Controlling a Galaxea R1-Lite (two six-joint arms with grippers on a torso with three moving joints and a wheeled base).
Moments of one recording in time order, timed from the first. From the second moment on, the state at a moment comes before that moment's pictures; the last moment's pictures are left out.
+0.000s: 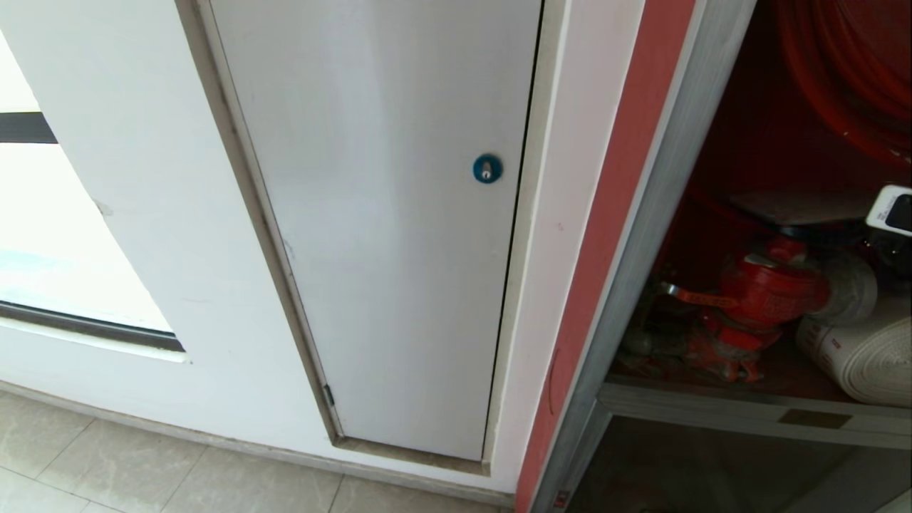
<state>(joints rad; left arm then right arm) 0.02 0.00 0.00 0.00 0.00 -0.02 -0.49 1.52 -1.01 -0.48 0.09 -1.55</state>
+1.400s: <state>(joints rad) 0.02 0.00 0.00 0.00 0.00 -0.02 -0.58 1.20 -0.76 -0.32 0.21 -1.57</state>
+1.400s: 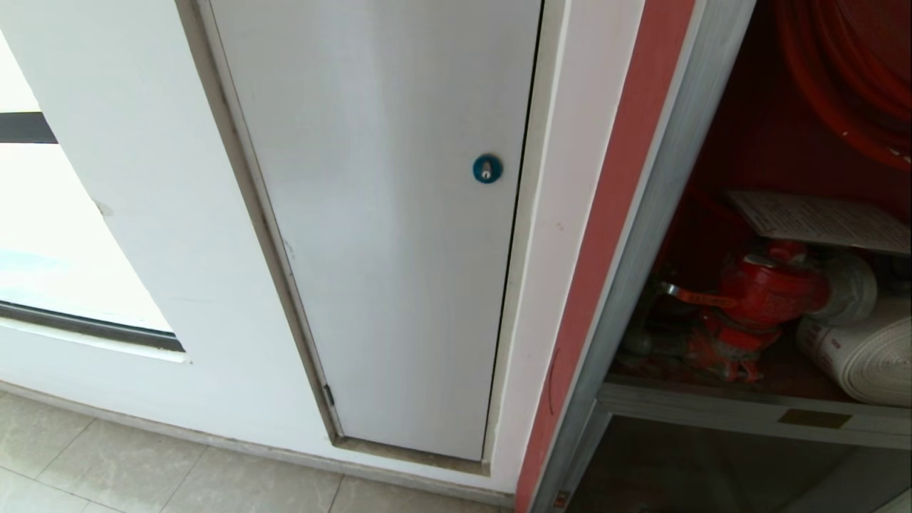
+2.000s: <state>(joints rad) 0.02 0.00 0.00 0.00 0.00 -0.02 -0.61 1.02 -0.74 -0.18 0.26 -1.57</state>
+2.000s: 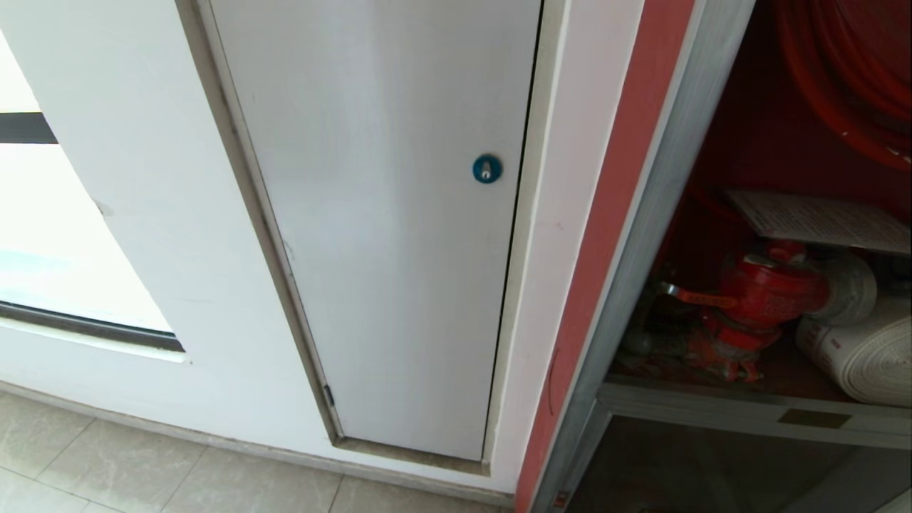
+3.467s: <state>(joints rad) 0.02 0.00 0.00 0.00 0.00 -0.02 -0.18 0.72 -0.60 -0.07 0.15 -0.57</state>
